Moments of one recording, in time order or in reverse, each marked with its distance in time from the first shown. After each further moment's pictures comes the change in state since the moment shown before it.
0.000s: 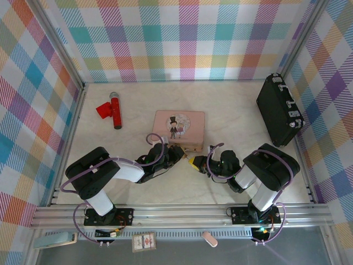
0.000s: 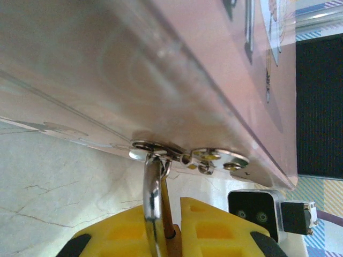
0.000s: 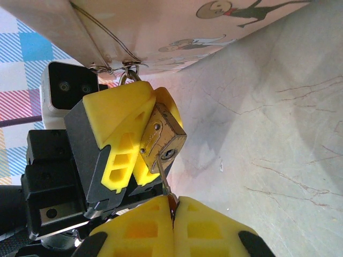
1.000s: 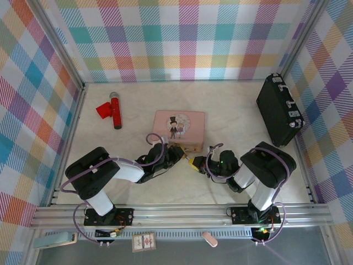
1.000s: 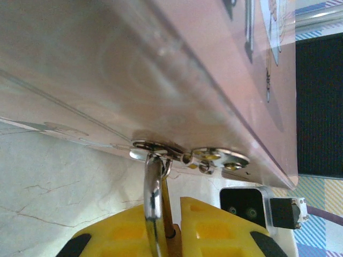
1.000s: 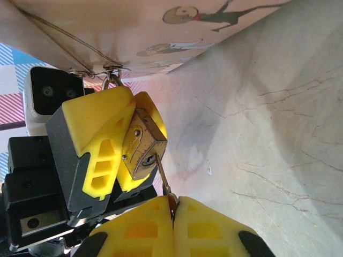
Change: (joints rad) left arm -0.005 -0.001 0.000 0.000 0.000 0.003; right arm 0.000 0.045 0.008 0.014 0.006 -0.002
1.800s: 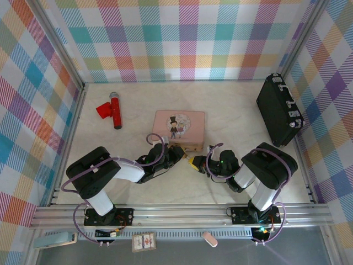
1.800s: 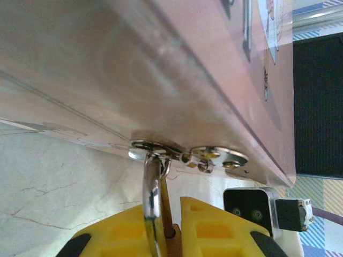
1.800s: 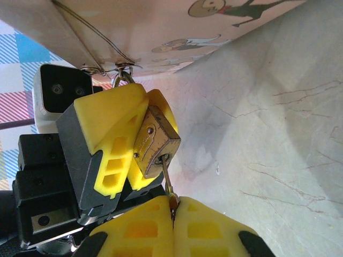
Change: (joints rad) left arm -0.008 0.008 0.000 0.012 -0.002 0.000; right arm 0.001 -0.021 0.002 -0.006 0.001 0.002
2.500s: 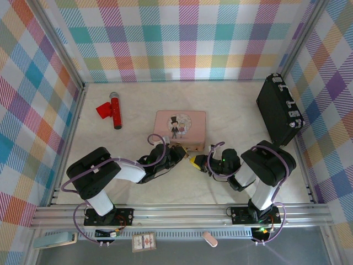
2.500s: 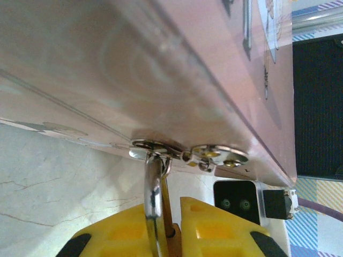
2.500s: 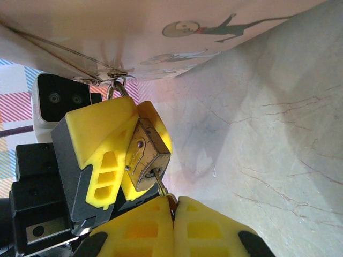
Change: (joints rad) left arm -0.027 0.000 0.014 -0.001 -0.022 -0.031; right arm -0.064 0.036 0.004 0.030 -0.070 -0.004
